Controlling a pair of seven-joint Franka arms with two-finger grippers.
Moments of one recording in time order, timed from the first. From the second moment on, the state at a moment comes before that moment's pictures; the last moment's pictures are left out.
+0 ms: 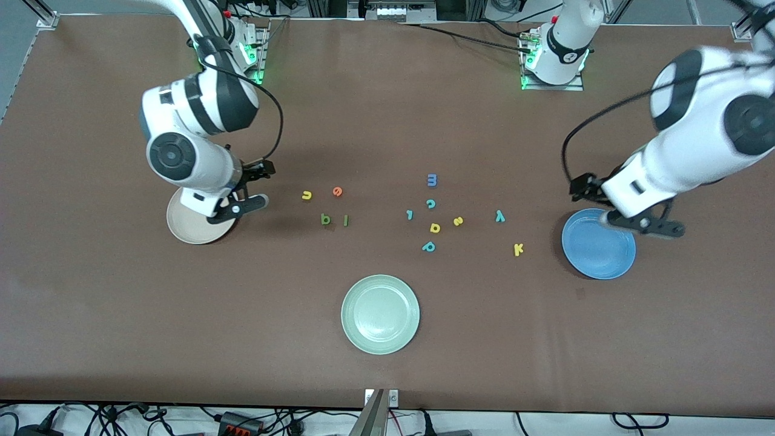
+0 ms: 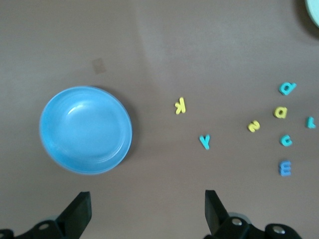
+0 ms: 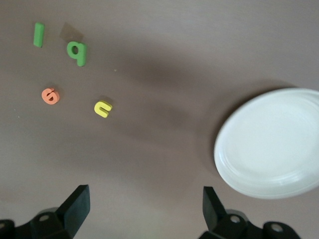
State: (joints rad) left arm -0.12 0.28 -0.04 -1.65 -0.02 1.81 0.01; right arm 0.40 0.32 -0.02 -1.86 0.06 1.89 -0.07
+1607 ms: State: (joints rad) left arm -0.26 0.73 -0.03 -1.68 0.00 2.27 -0.29; right arm 0.57 0.46 -0.02 -2.15 0.06 2.54 -0.62
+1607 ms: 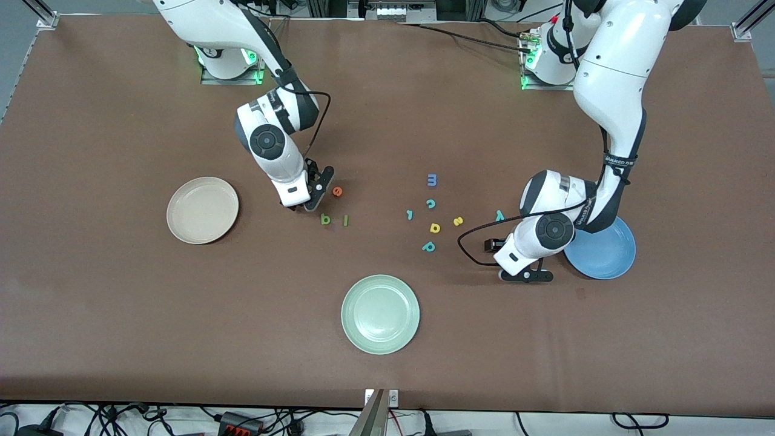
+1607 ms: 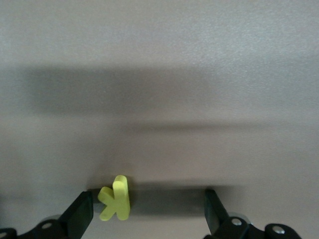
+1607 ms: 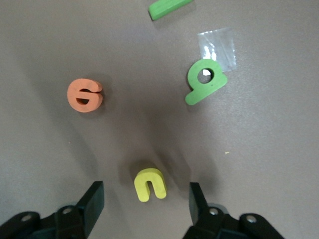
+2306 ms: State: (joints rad) left arm -0.26 0.71 -0.03 -1.68 0.00 2.26 -0.29; right arm 0.57 0.46 -0.02 -2.15 0.06 2.54 -0.63
